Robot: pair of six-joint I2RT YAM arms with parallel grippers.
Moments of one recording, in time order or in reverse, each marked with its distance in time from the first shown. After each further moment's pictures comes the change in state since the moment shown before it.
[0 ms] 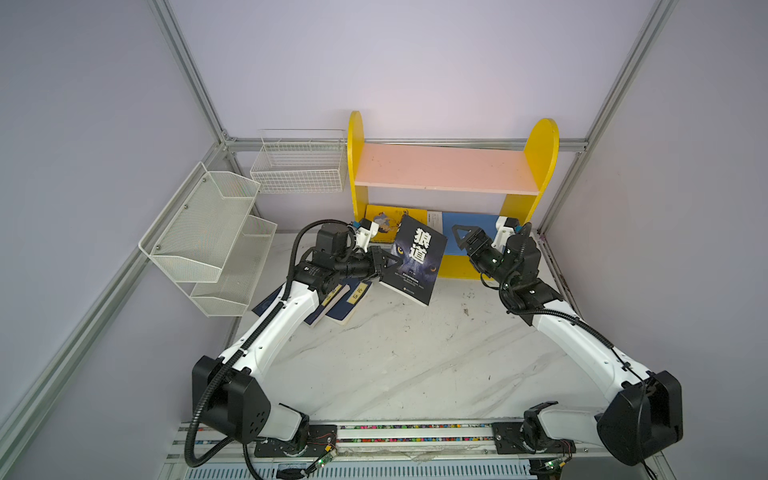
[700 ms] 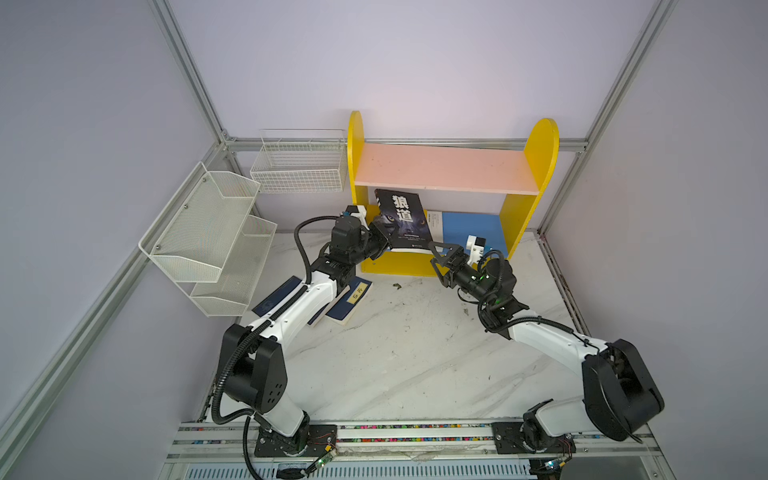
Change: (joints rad) left arm -0.053 0.119 0.014 0.349 -0.451 -0.326; right arm 0.117 0.193 -0.217 0.555 -0.157 0.323
